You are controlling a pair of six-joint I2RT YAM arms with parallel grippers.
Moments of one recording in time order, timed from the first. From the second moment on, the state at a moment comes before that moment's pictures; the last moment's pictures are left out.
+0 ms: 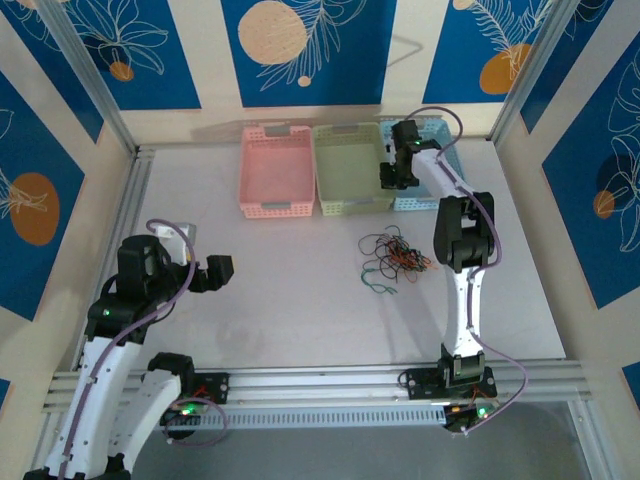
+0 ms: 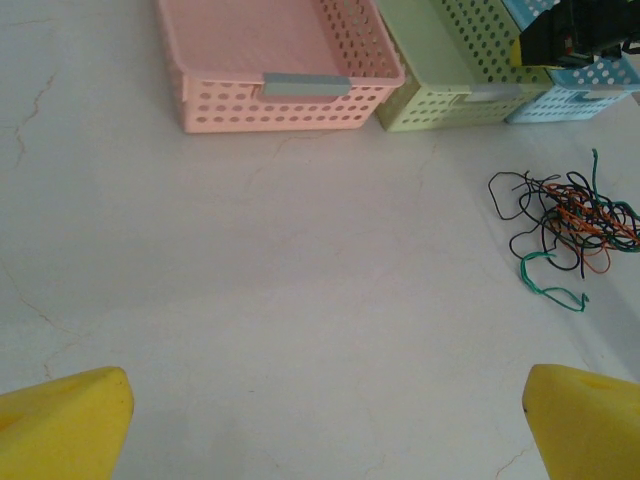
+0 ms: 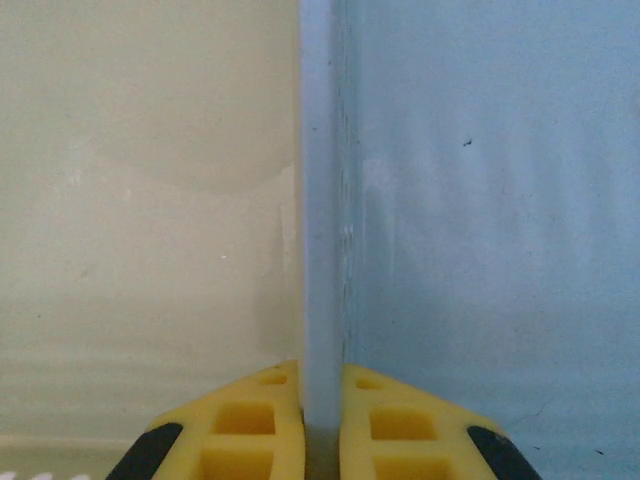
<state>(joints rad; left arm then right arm) -0.15 0.64 0.82 -0.82 0.31 -0.21 0.18 2.26 1.95 -0.84 -0.04 0.13</state>
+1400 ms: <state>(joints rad) -0.15 0.54 0.79 -0.77 0.31 -0.21 0.25 1.46 1.28 -0.73 -0.01 0.36</state>
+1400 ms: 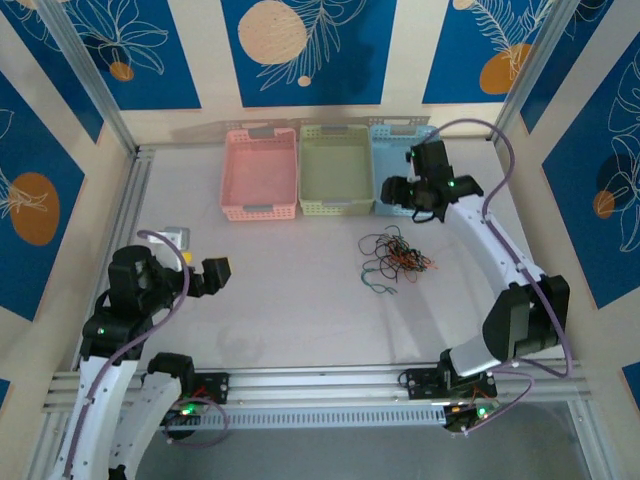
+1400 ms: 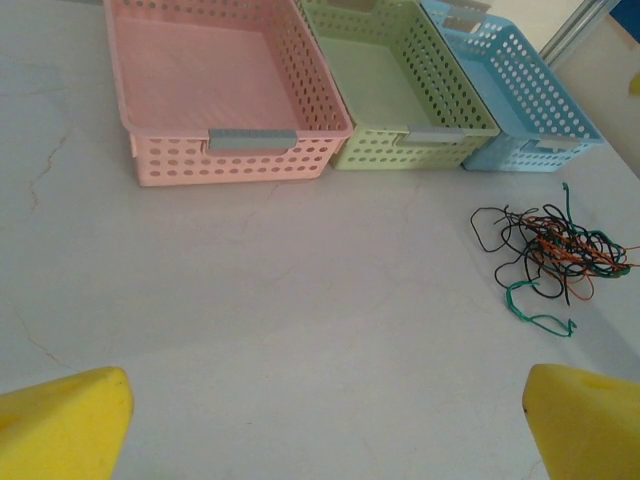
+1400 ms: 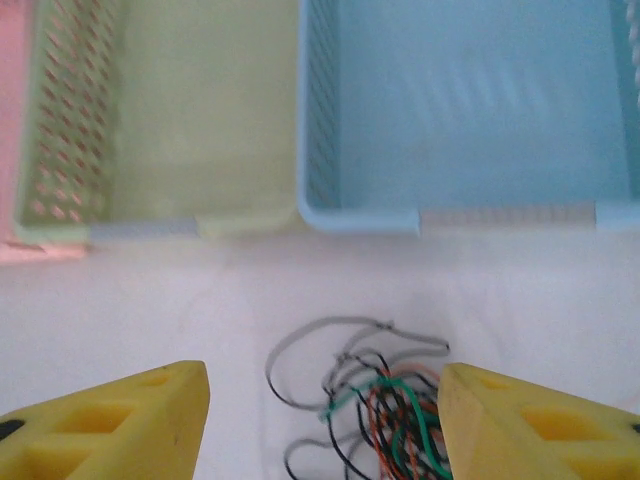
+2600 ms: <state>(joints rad) -0.15 0.57 0.79 -0.77 0.30 -0.21 0.21 1.71 1.20 -0.65 0.02 0.33</state>
